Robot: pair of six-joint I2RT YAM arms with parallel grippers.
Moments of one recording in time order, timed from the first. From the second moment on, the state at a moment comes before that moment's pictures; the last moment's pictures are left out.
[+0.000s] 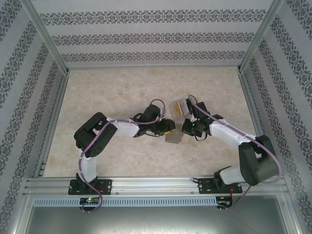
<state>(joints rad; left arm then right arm) -0.73 1.95 1.02 0.26 0.48 -1.11 0.36 1.40 0.74 -0.45 -0.28 0.68</state>
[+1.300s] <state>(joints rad) -0.73 1.97 1.02 0.24 0.43 -1.12 0.42 1.52 0.78 -0.38 -0.36 0.73</state>
